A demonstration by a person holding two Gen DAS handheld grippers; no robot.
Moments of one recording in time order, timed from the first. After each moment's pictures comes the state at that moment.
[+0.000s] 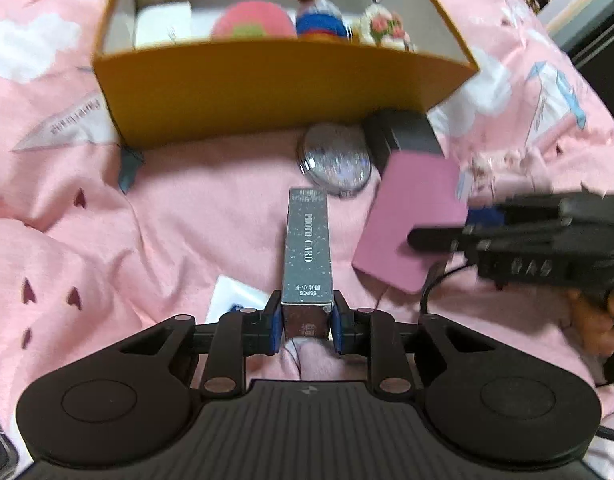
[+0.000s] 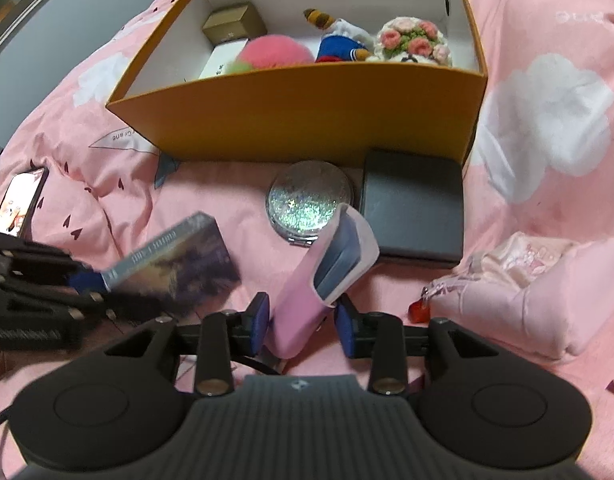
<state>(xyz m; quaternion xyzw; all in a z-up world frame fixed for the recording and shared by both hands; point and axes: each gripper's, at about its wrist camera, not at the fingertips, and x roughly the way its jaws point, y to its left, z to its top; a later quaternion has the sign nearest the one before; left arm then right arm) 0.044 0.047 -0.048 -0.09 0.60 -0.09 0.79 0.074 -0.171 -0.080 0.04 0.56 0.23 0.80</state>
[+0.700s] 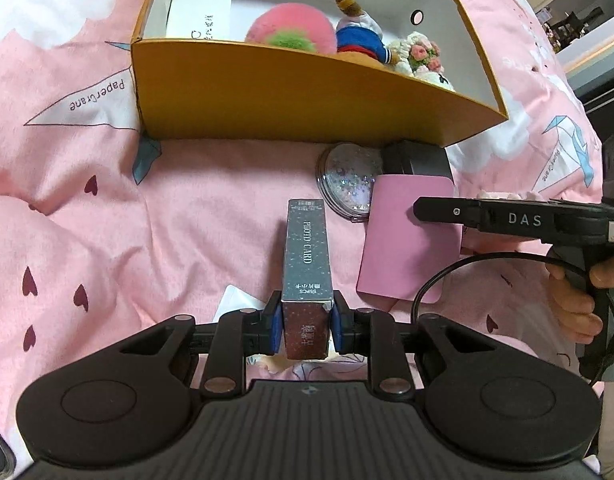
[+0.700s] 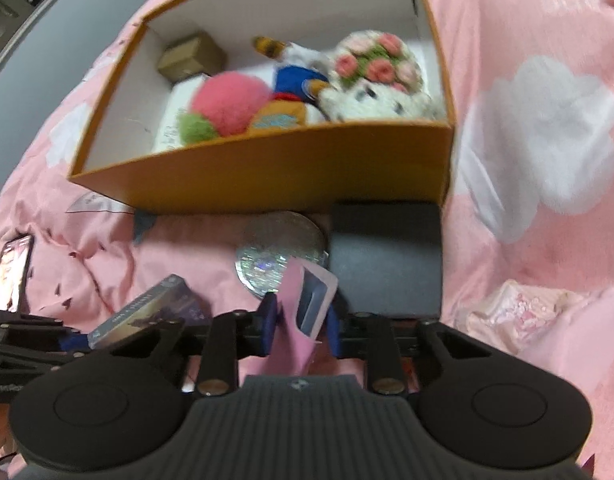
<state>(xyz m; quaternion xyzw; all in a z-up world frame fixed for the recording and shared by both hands) 0.058 0.067 -0.052 -0.16 0.62 -0.07 0.77 0.125 -0.183 -0.083 0.09 0.56 0.22 0.79</state>
